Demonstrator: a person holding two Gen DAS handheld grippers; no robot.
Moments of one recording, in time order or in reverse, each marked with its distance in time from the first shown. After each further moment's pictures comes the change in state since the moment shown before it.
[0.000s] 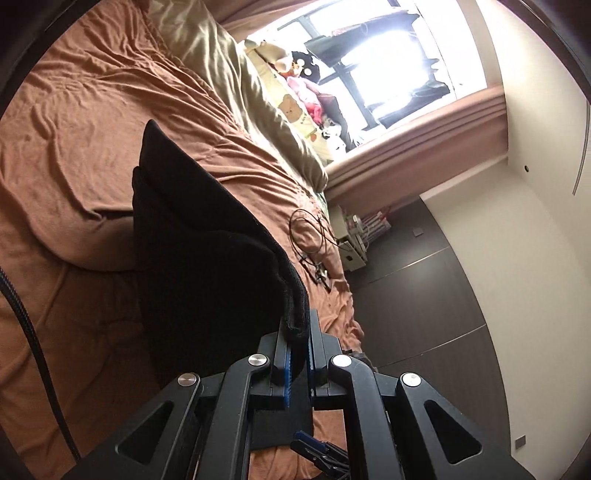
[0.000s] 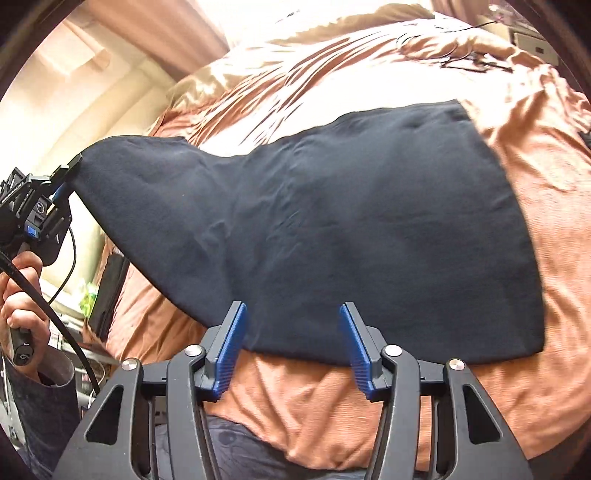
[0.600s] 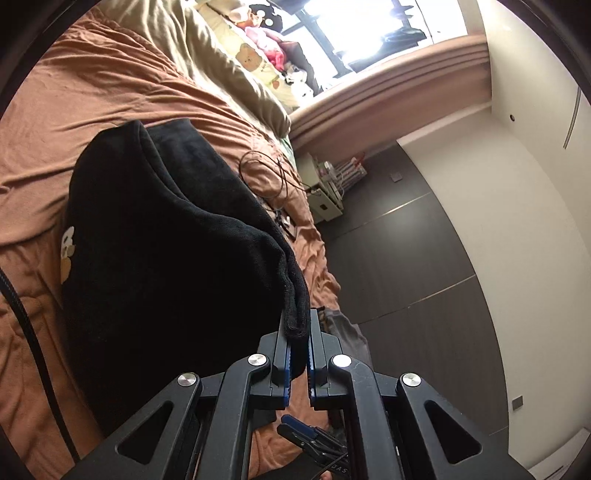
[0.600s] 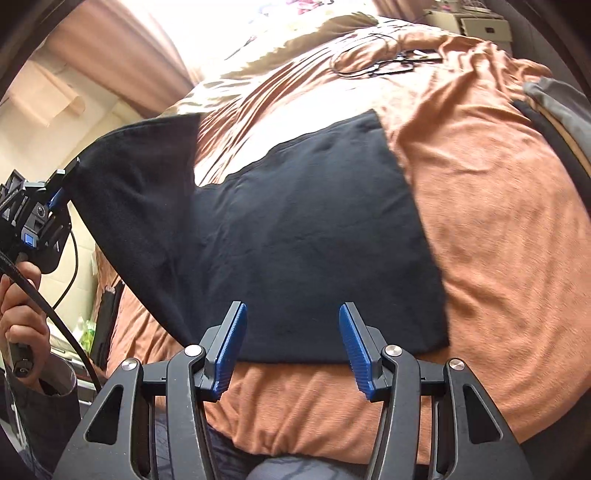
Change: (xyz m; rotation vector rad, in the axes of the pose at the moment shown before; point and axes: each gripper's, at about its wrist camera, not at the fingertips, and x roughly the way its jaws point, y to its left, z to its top) left arm 0.104 -0.069 -0.043 0.091 0.196 -0.063; right arm -0.072 -0.069 -0.025 0.136 -0.081 -0.023
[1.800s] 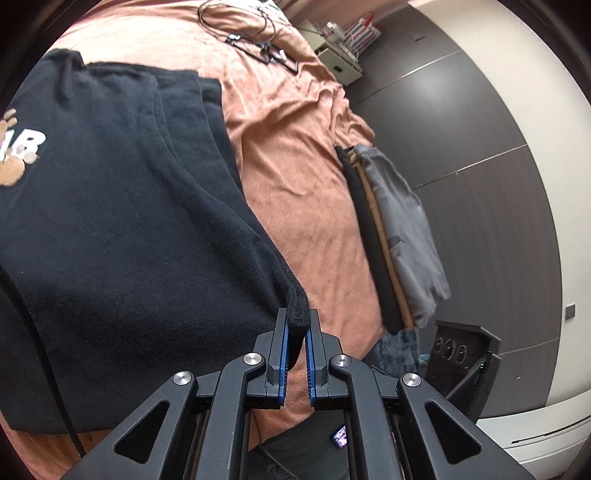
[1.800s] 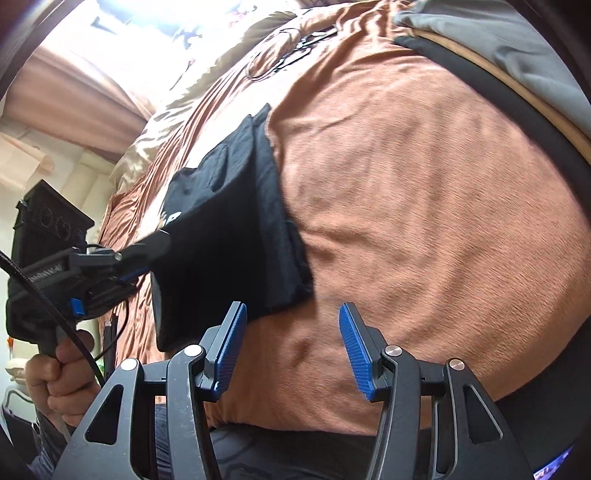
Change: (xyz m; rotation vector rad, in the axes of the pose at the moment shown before) left arm 0.185 -0.018 -0.134 0.139 0.477 0.171; right arm -0.051 -0.101 -0.048 0.235 -0.014 -0.014
